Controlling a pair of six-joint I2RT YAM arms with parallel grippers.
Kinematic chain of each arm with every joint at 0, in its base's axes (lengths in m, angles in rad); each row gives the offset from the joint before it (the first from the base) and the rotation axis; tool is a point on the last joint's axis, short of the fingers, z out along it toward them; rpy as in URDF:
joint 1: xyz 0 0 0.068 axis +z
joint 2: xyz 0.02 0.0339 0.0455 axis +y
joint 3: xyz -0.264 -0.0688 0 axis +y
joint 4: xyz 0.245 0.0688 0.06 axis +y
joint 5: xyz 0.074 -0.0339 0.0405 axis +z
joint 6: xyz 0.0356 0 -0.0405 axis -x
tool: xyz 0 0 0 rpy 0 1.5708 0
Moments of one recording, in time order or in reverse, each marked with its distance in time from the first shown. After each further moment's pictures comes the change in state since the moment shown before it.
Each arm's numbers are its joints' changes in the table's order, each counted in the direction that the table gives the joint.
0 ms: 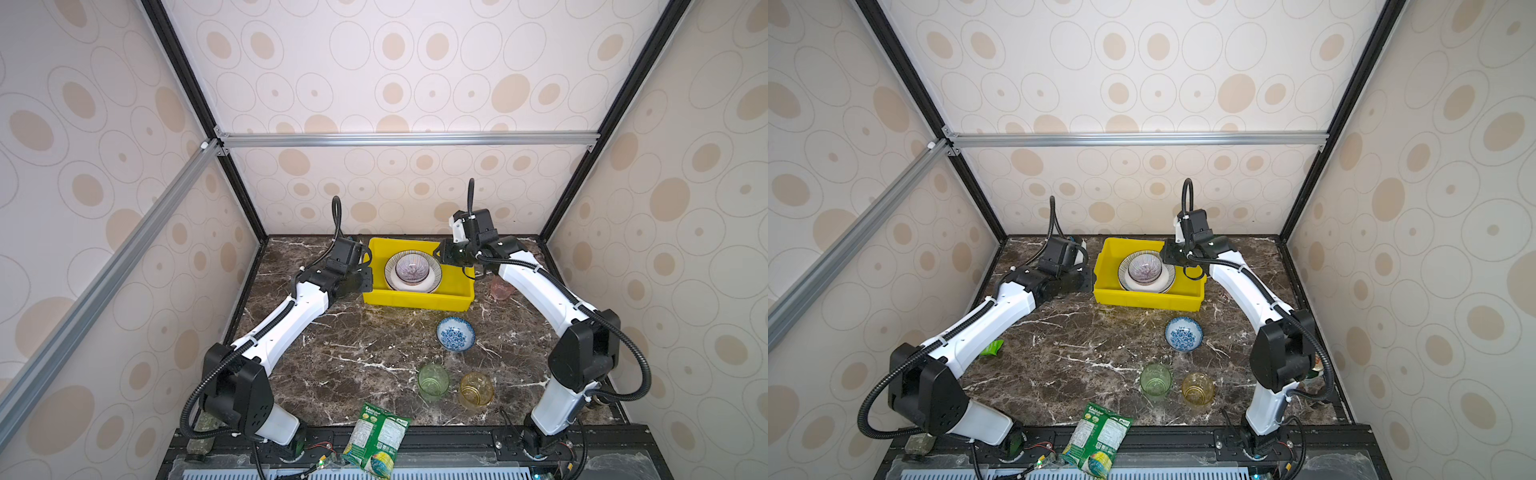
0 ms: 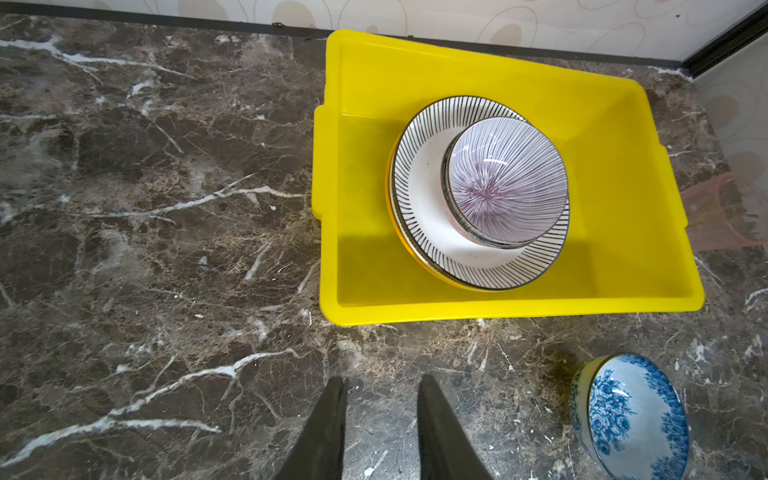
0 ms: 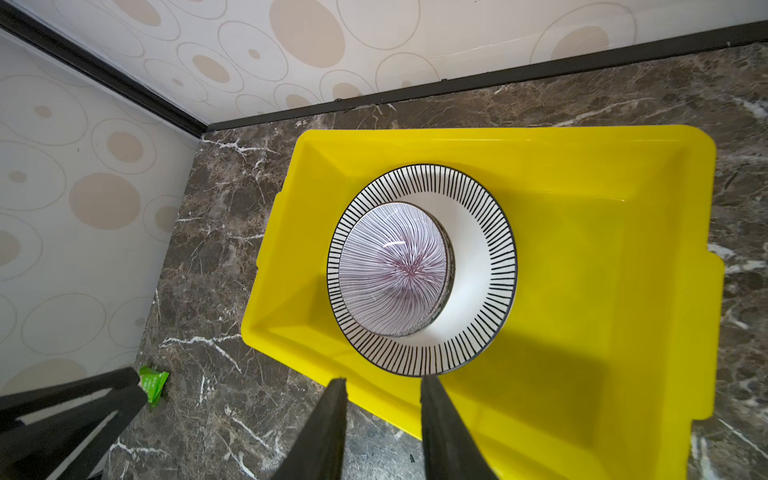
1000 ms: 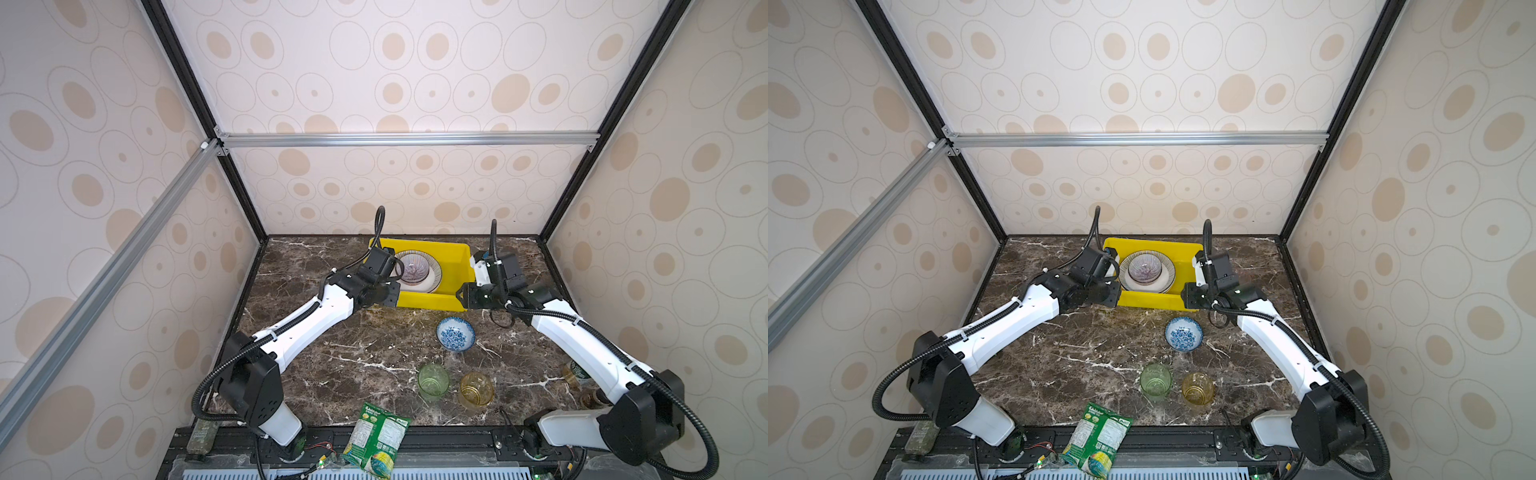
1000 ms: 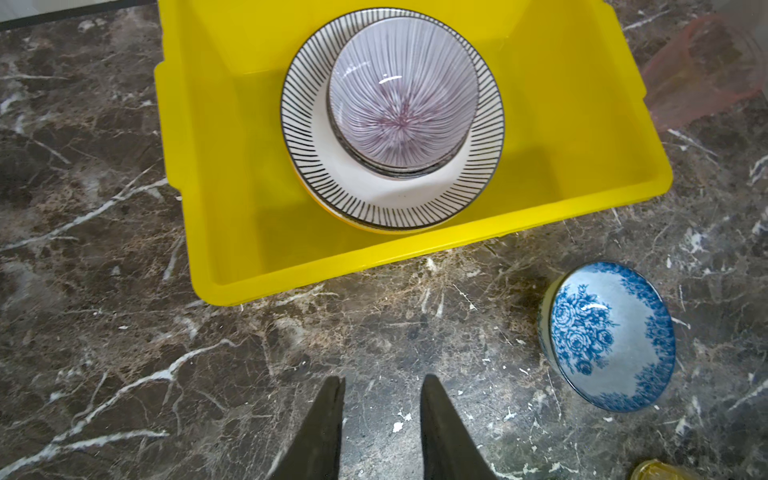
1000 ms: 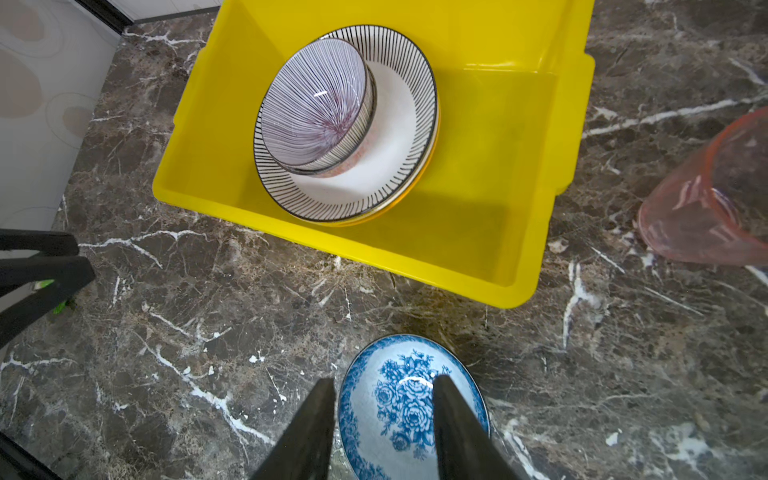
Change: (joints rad) left arm -0.232 0.077 -0.055 0.048 0.043 -0.060; right arm -0.007 -0.431 0.544 -0.018 -0.084 0.103
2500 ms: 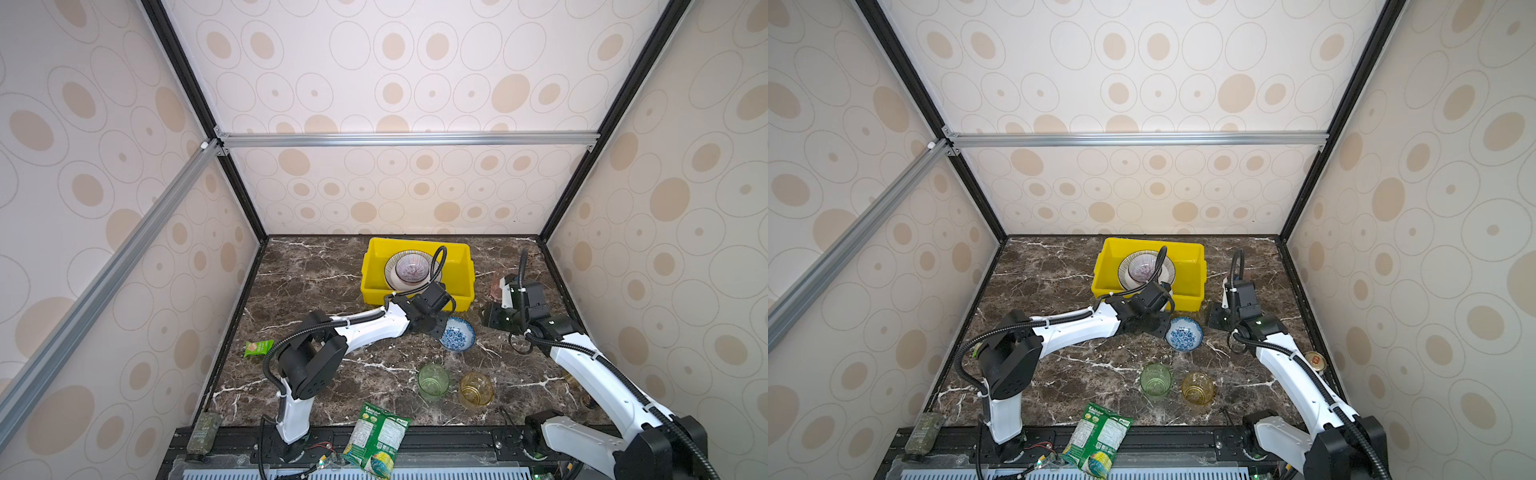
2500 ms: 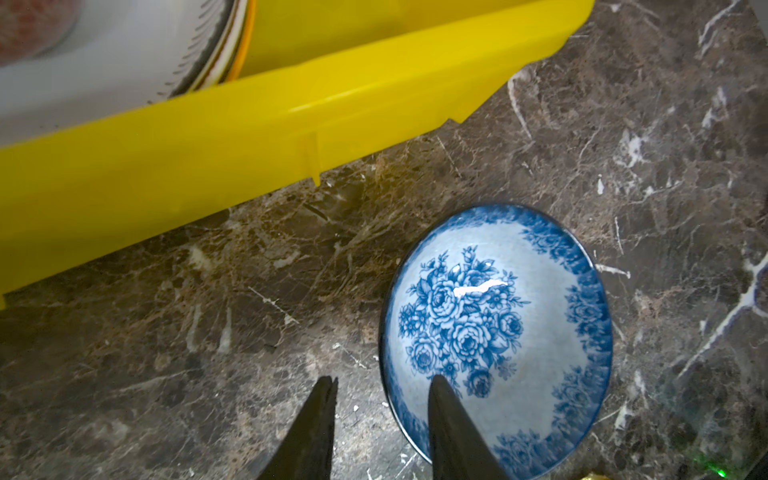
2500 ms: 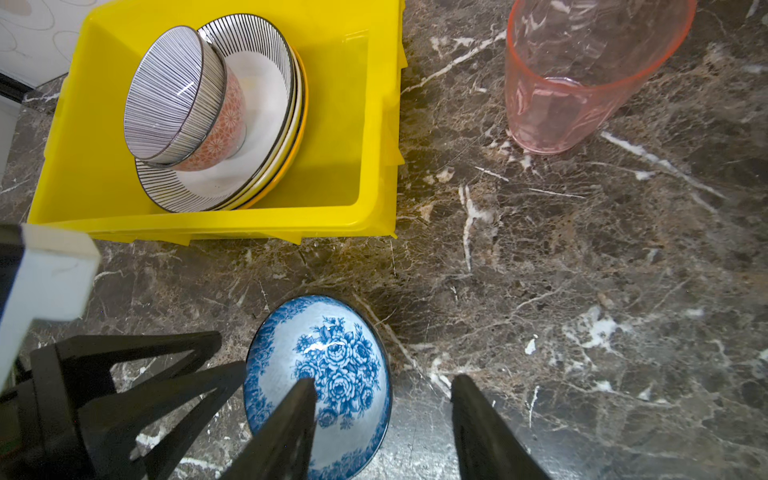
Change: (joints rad) left arm -0.255 0.340 -0.038 -0.231 -0.072 0.162; right arm -0.143 -0.218 0.297 -0.083 -0.053 -0.089
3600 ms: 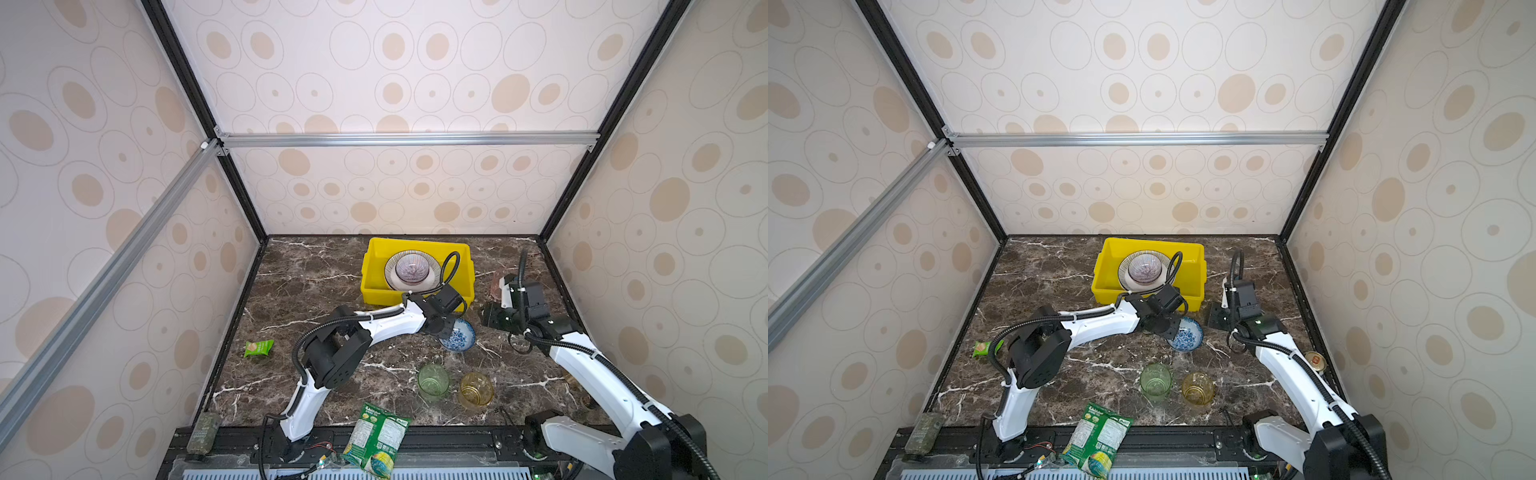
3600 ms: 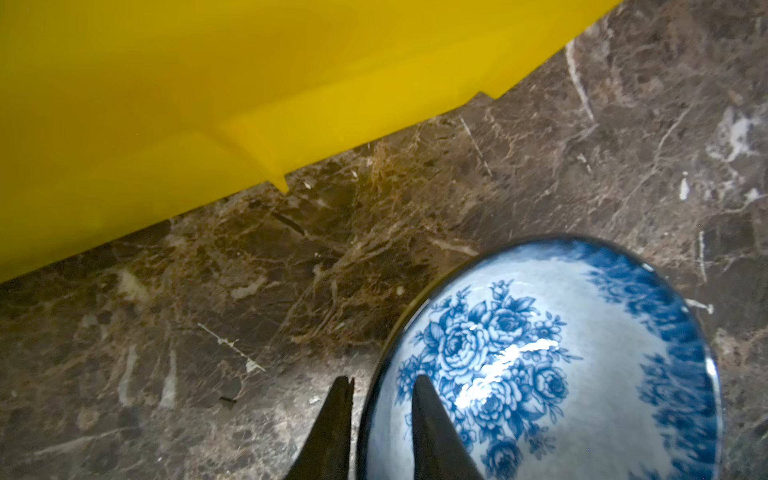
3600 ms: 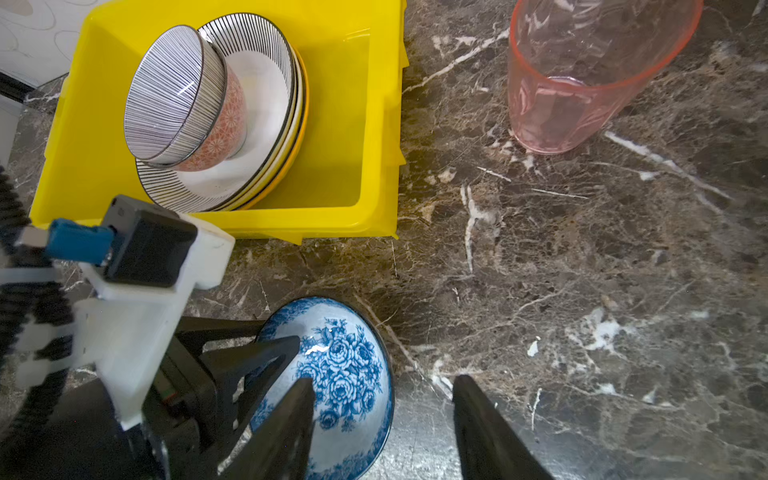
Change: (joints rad) left arm -0.020 0.182 -0.175 0.109 0.035 0.023; right arm -0.001 0.007 0.000 -0.006 0.004 0.000
